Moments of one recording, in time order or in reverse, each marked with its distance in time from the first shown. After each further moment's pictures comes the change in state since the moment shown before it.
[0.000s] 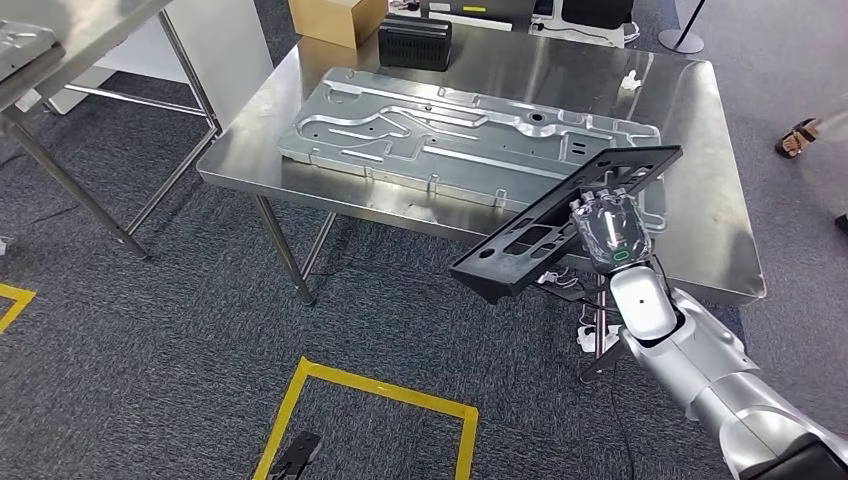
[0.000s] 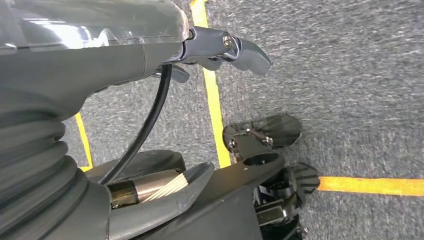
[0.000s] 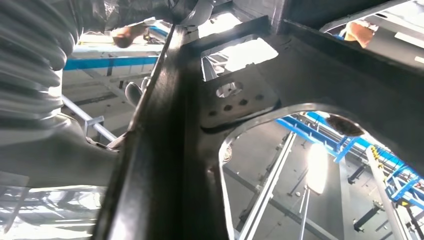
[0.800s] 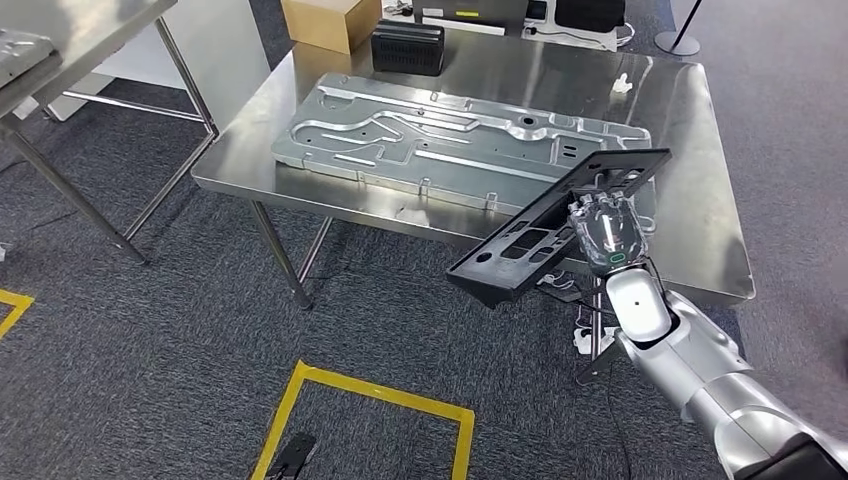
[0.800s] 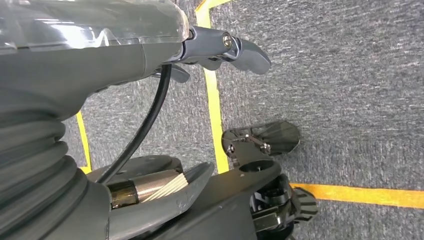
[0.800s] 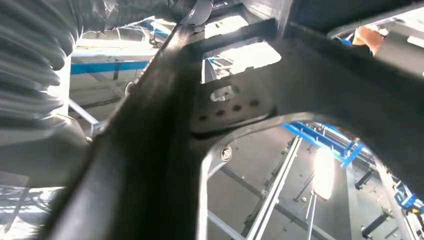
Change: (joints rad) left arm 0.009 -0.002 0.015 0.000 -0.020 0.015 -0.006; right arm 0.002 0.014 0.009 0.019 0.000 0.004 0.024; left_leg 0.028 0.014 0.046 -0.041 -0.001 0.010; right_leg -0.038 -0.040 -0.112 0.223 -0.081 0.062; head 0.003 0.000
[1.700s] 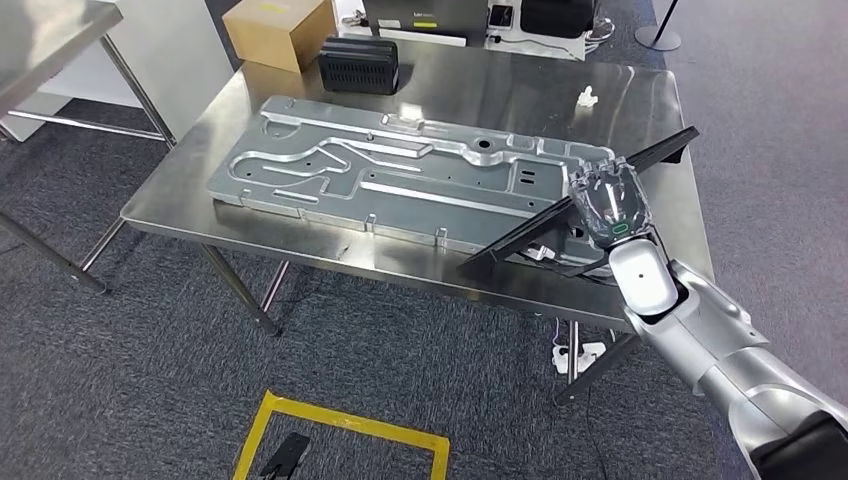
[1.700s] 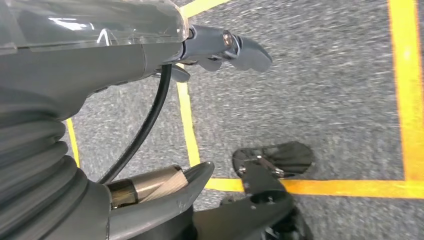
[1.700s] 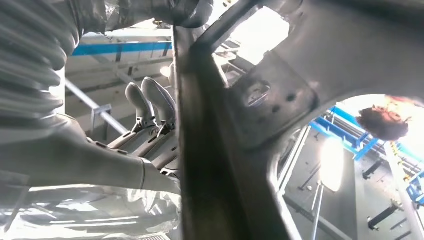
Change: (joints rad) left arm 0.009 0.020 0.012 0.000 -0.032 -0.002 -0.004; right arm -0.097 -0.024 0.083 -0.054 0.000 0.064 0.007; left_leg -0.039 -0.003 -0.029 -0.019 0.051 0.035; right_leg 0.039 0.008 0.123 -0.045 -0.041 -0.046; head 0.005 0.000
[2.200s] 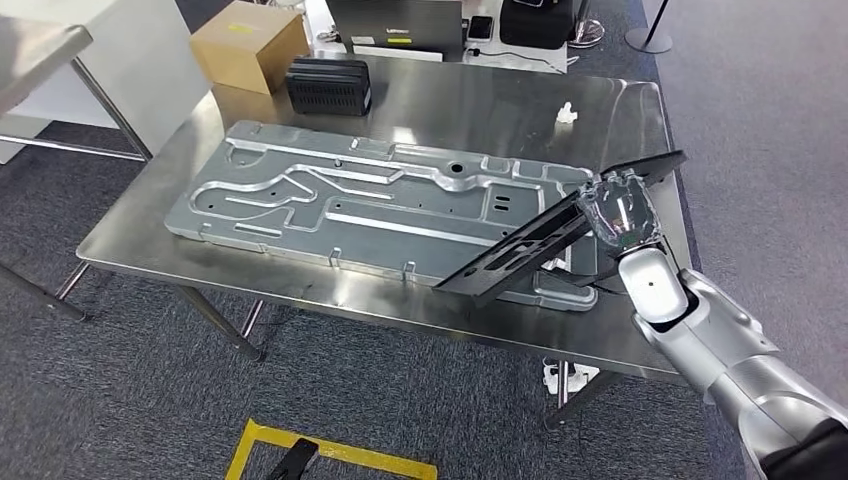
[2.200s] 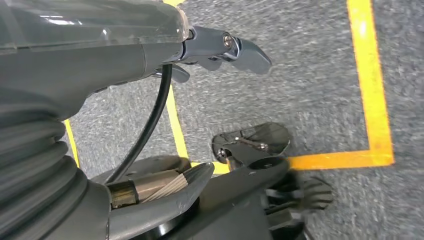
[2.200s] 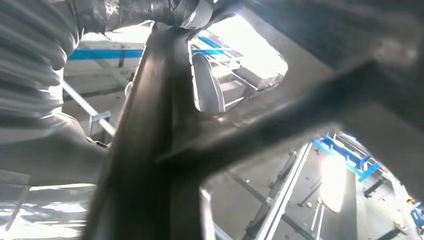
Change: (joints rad) left arm 0.003 -0.001 0.007 0.000 -0.013 -0.005 0.004; right arm 0.013 -0.012 0.006 0.005 0.000 0.002 -0.020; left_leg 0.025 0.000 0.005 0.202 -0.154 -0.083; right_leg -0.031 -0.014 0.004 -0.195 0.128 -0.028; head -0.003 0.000
